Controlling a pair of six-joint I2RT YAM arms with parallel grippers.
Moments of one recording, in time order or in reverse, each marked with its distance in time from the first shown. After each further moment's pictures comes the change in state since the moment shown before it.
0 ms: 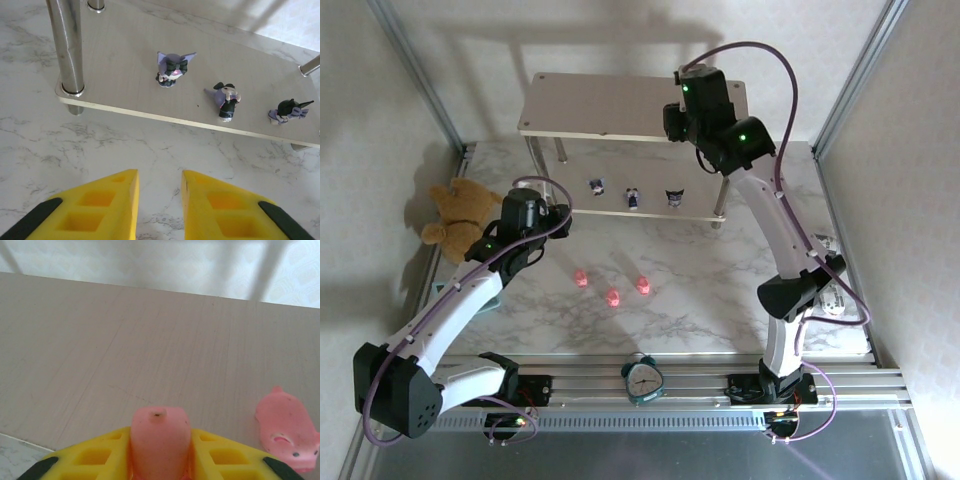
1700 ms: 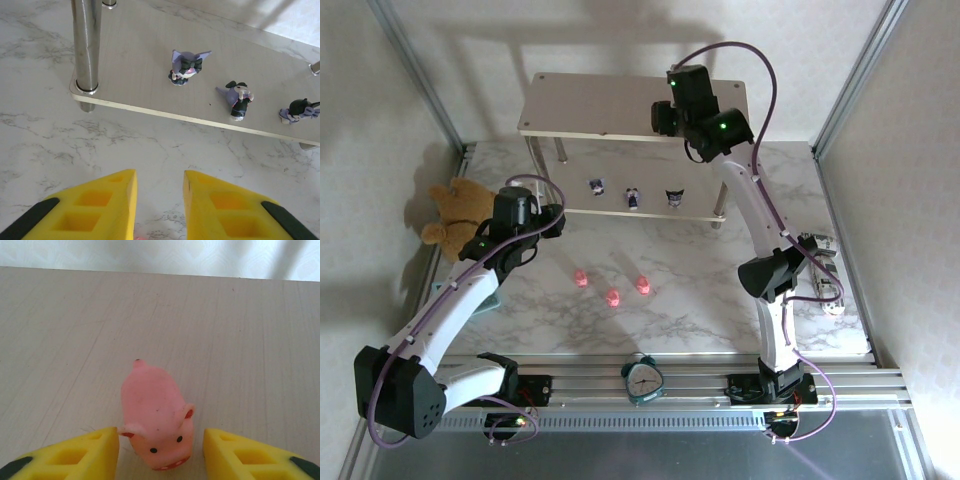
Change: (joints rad) left arm 0.070 -0.002 0.000 -0.021 0.056 0.029; right arm -0.039 0.204 0.177 -0.027 -0.052 0.056
